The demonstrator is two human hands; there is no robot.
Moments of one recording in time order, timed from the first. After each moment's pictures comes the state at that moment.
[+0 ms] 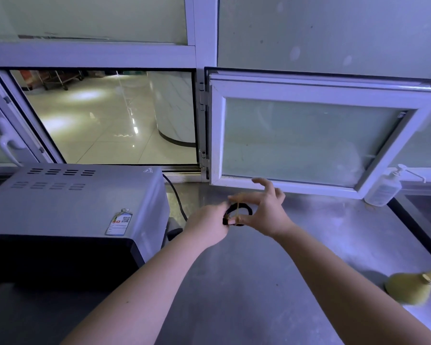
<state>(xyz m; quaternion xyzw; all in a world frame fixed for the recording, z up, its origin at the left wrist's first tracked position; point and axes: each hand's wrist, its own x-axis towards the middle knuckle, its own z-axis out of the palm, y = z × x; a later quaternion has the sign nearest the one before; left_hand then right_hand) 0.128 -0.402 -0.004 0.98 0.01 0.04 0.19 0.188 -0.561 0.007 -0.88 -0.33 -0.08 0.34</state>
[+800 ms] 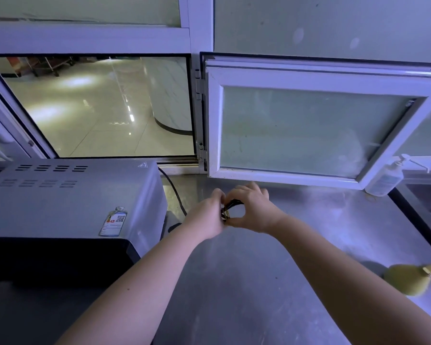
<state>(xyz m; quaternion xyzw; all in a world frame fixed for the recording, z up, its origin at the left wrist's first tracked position) 0.152 -0.393 -0.018 0.97 0.04 0.00 0.22 0.202 -0.544 0.004 -0.89 -0.38 0.04 0.25</state>
